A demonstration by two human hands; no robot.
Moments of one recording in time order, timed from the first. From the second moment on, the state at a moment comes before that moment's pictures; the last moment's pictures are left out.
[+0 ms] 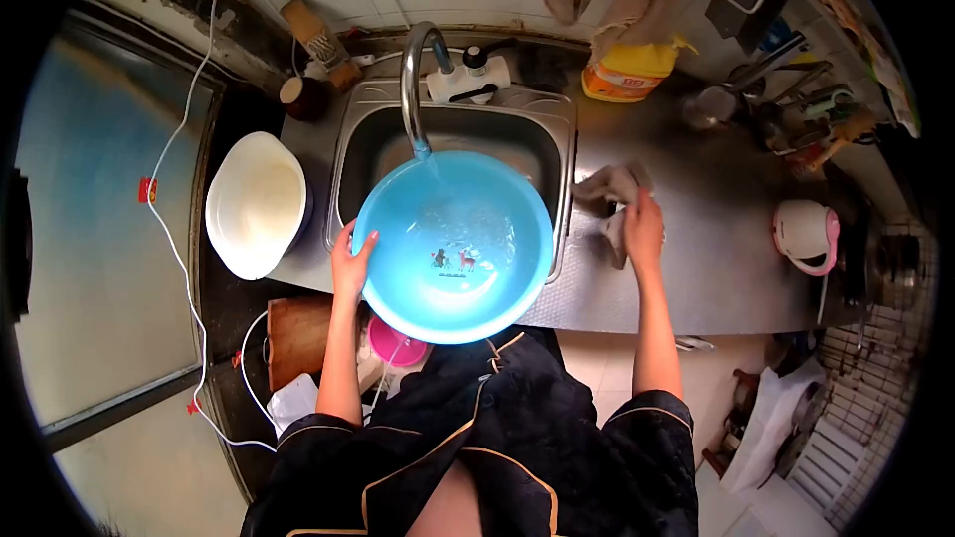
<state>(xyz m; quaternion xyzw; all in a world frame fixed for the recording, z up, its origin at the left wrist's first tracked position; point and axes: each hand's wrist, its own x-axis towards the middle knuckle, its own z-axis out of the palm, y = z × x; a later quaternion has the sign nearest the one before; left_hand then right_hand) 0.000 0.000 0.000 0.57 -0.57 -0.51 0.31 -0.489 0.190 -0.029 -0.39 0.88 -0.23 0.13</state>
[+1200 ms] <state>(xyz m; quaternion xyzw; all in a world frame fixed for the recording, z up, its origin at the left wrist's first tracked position) -0.013 0.013 -0.001 0.59 -0.46 -0.53 0.40 -0.324 0.100 0.029 -0.76 0.60 -0.11 0.22</state>
